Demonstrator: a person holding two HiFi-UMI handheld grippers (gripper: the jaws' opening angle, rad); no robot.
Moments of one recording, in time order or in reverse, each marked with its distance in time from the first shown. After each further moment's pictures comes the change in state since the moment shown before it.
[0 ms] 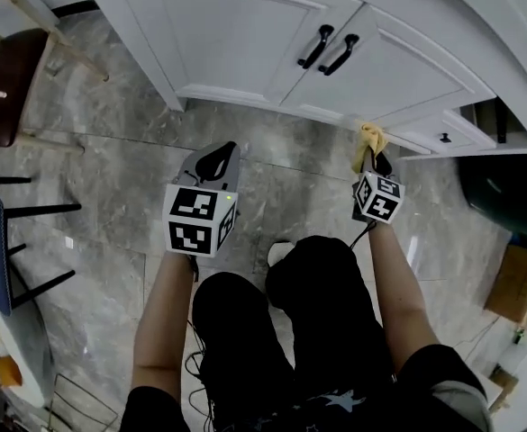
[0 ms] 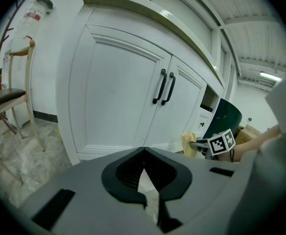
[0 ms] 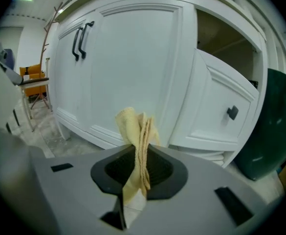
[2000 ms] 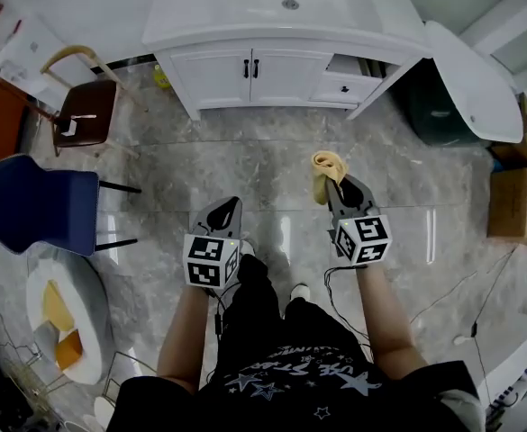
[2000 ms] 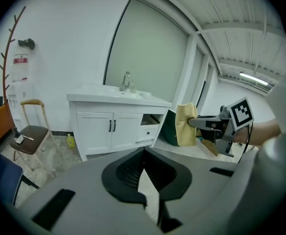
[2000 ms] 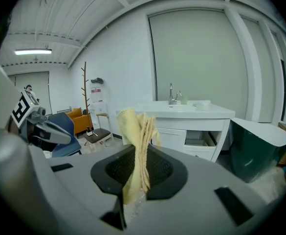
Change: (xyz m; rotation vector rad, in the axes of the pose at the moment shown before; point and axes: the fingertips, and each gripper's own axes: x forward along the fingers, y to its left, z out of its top) left arm -0.461 -0.278 0.140 0.092 0.079 -0.110; right arm -0.627 0.048 0.249 0.078 -0.164 0.312
